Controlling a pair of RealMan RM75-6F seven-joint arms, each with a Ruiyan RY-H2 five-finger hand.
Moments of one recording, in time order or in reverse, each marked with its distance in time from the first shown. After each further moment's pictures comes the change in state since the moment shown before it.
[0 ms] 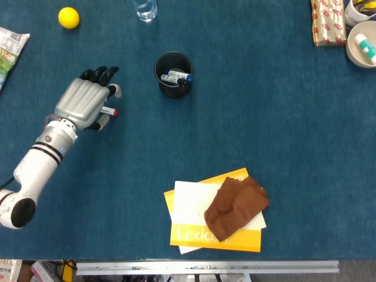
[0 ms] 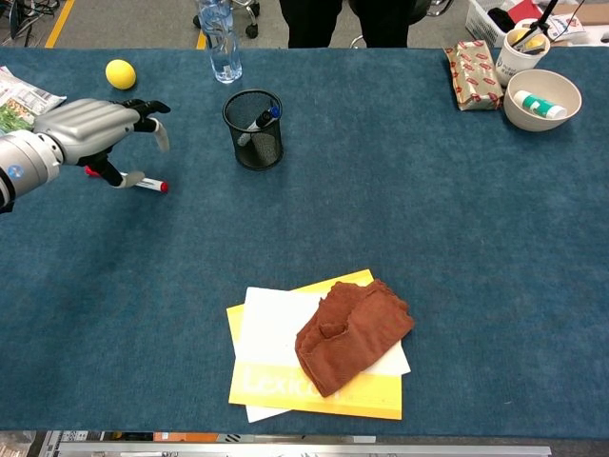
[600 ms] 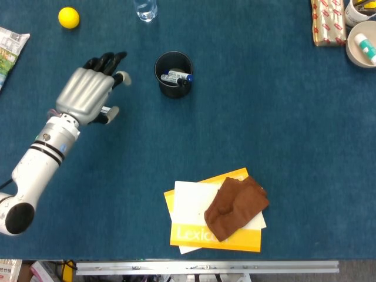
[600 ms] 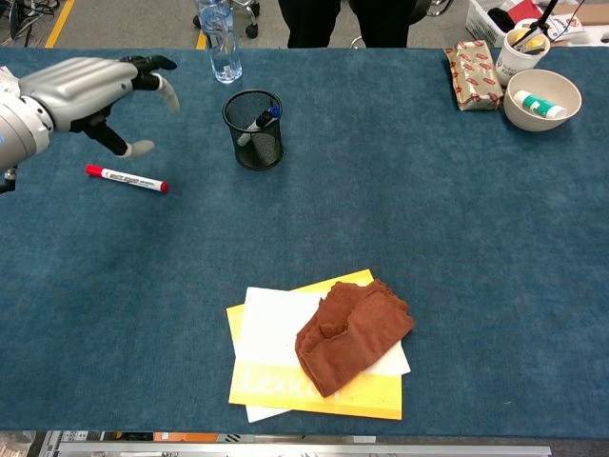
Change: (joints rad) left arm 0.006 0.100 -0.073 -0.195 -0.034 0.059 0.044; right arm 0.000 -0.006 -0.002 0.002 -0.003 0.000 -0.010
